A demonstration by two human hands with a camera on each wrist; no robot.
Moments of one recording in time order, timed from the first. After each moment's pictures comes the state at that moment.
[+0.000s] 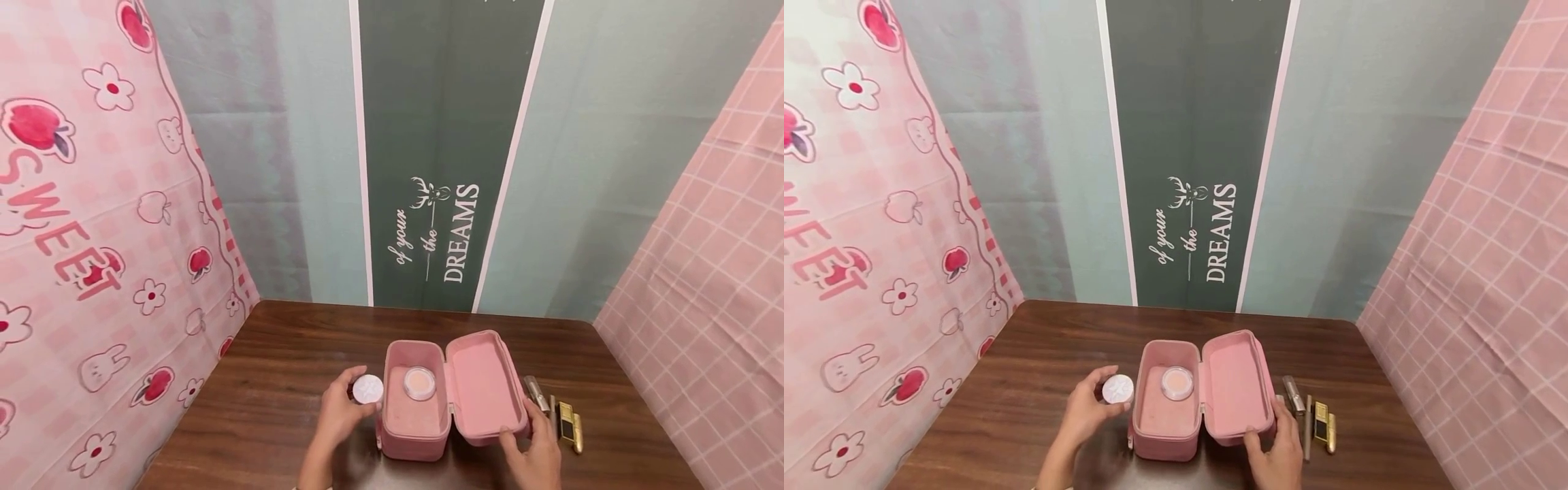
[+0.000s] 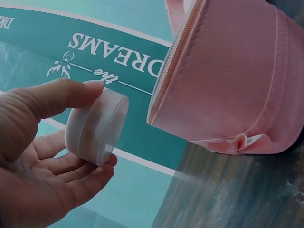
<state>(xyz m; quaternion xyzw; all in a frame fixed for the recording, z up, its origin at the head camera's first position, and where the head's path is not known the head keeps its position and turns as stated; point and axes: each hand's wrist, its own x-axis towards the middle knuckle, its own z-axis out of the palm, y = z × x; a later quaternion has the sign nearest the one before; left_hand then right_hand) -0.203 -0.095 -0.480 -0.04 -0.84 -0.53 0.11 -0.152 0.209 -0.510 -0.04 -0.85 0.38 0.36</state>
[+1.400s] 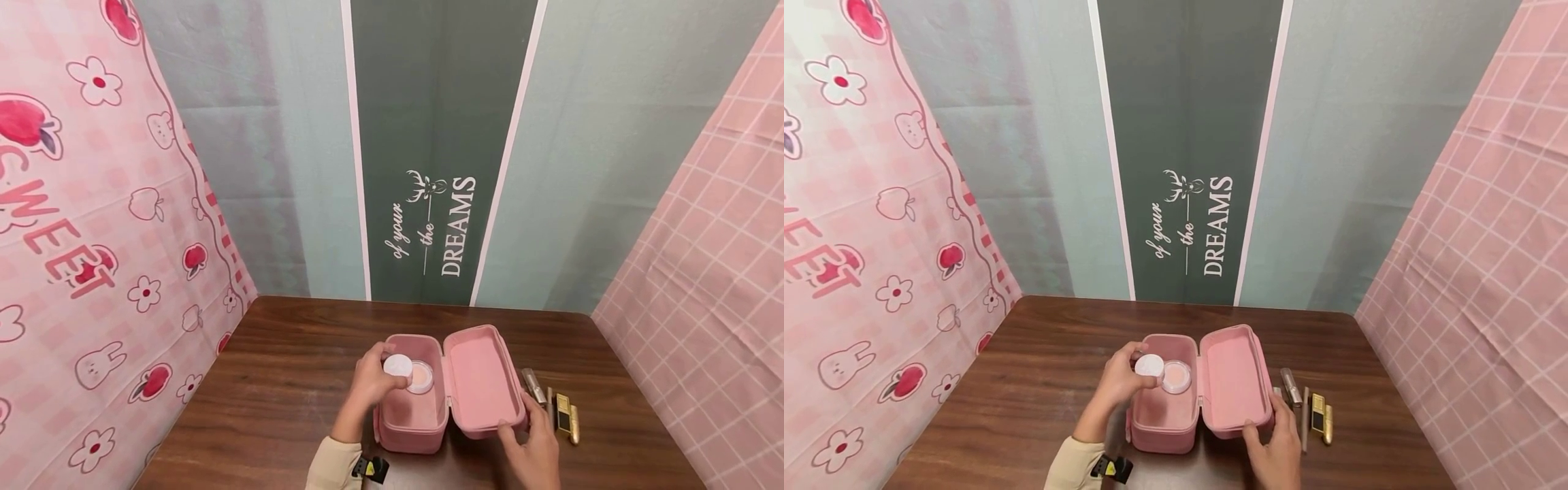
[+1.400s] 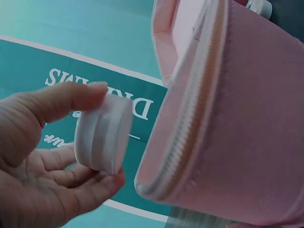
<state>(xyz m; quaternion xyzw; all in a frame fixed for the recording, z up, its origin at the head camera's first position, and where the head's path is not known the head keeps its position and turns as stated) -0.241 -0.046 -0.461 -0.07 -0.85 -0.51 0.07 -0.152 0.214 -0.508 -0.03 -0.86 0.38 0.34</state>
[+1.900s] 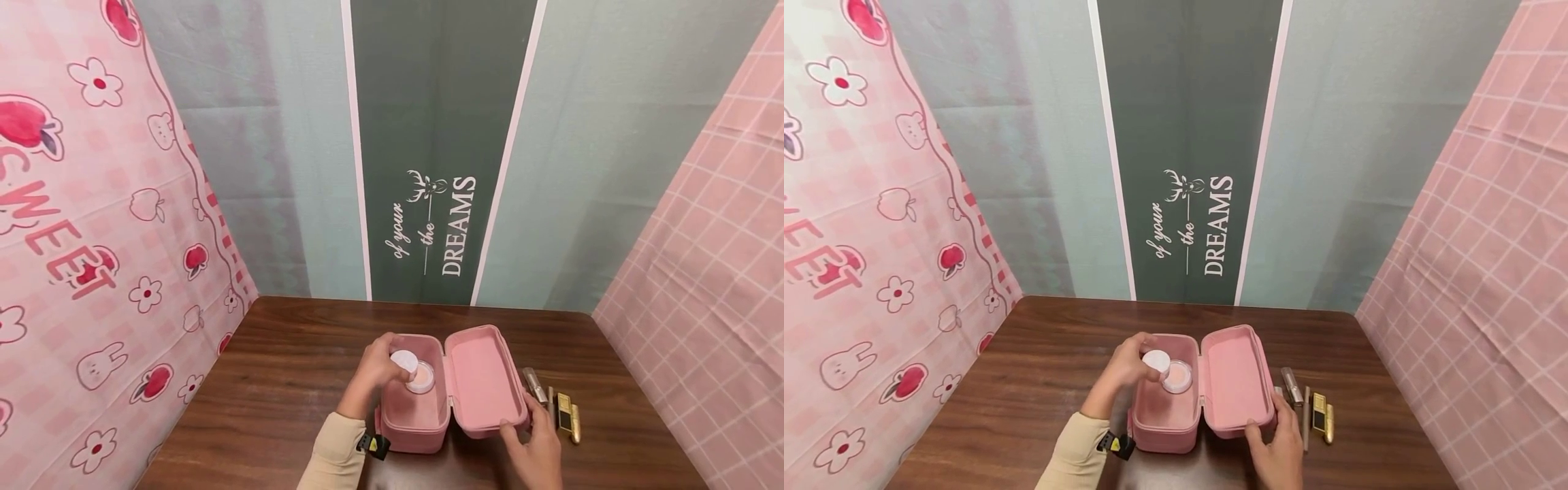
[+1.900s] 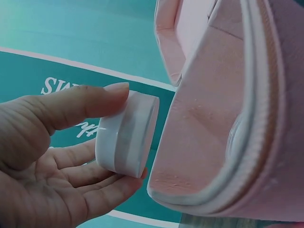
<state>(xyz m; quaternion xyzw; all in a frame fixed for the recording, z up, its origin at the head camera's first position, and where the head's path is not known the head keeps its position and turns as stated) -0.265 -0.043 -0.450 -0.10 -0.87 -0.48 -0.01 -0.153 0.216 -0.510 -0.04 -0.86 0.38 0.33</state>
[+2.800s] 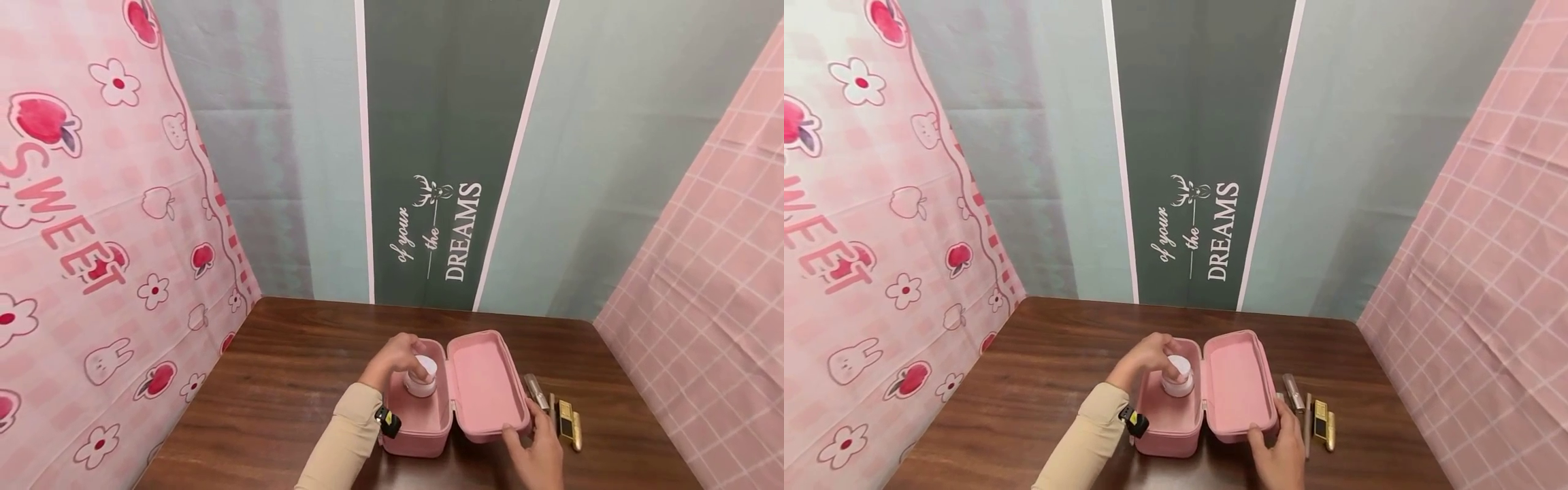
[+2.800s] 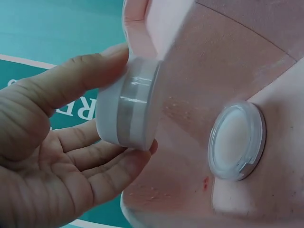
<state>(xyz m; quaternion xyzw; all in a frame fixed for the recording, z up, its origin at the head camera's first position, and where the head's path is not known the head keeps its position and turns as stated) -0.300 -0.023 -0.453 -0.12 -0.88 -0.43 -0.13 -0.151 0.213 -0.509 -0.06 -0.87 0.38 0.30</state>
